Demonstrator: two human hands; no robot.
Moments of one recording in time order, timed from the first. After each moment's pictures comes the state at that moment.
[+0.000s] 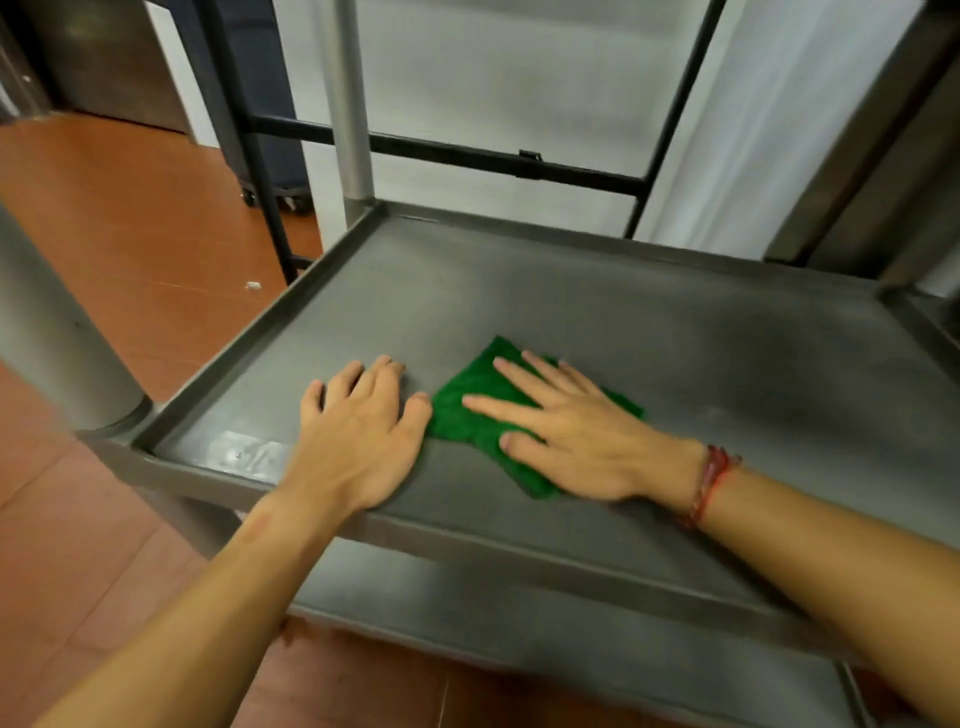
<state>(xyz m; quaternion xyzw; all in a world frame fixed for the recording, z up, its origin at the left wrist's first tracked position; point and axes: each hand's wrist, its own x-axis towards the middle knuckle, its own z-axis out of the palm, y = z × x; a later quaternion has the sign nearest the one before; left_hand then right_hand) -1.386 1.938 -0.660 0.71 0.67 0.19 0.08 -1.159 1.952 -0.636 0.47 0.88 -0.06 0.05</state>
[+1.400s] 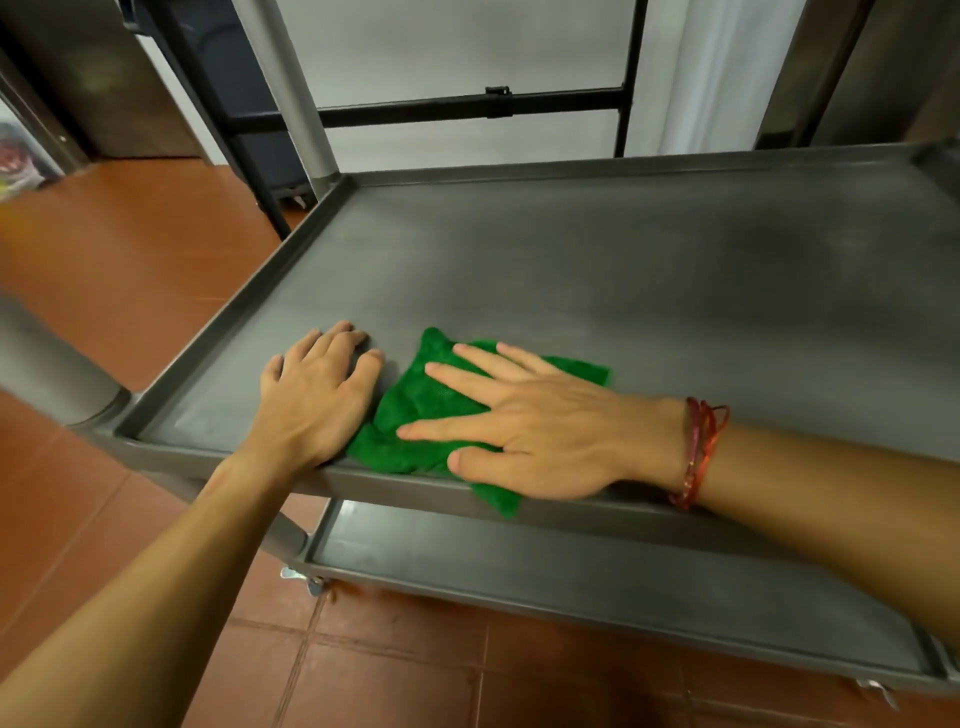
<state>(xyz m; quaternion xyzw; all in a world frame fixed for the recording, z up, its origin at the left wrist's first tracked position) -1.384 1.924 -0.658 0.70 0.69 0.17 0.07 -1.149 1.888 -0.638 0.36 0.93 -0.09 0.02</state>
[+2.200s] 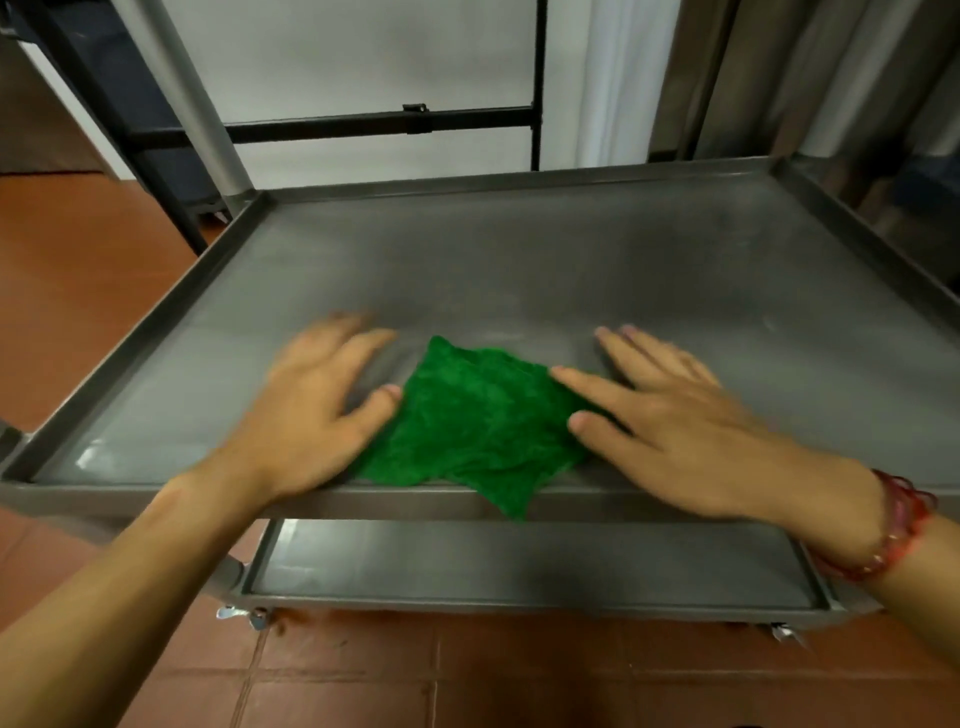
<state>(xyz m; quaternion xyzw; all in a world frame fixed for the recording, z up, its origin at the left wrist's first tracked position) -1.330 1.903 -0.631 0.86 0.47 0.18 0.05 -1.026 1.818 -0.626 0.64 0.77 -0.09 -0.01</state>
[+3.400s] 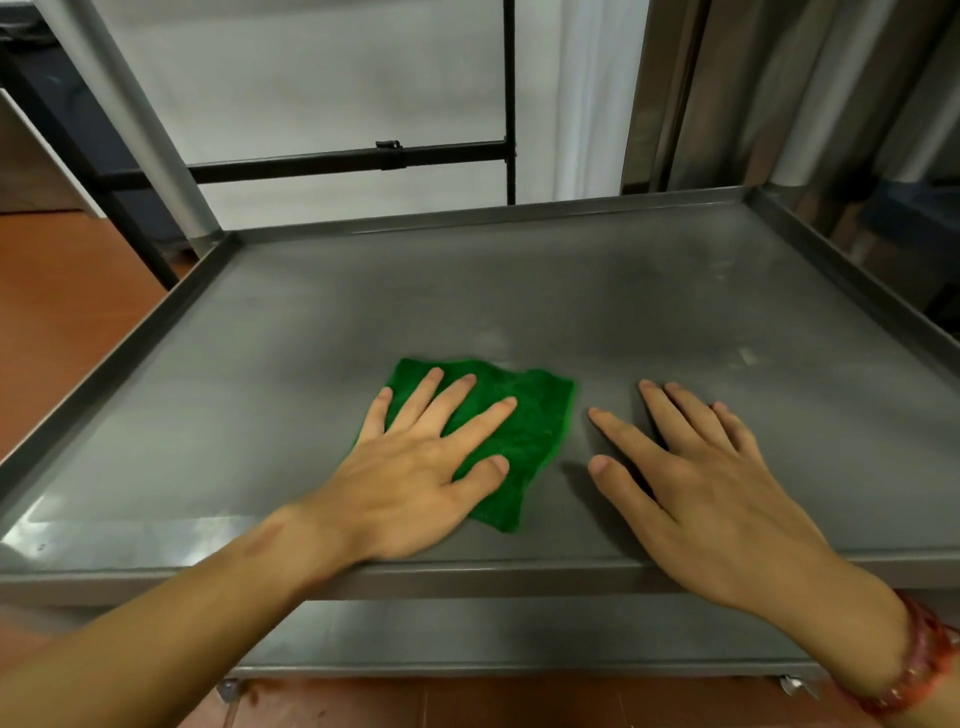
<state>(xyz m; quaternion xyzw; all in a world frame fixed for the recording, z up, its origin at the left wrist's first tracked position) -1.239 1.905 -0.645 0.88 0.45 -0.05 0.10 -1.009 1.806 -0.642 0.72 0.69 -0.08 -0.04</state>
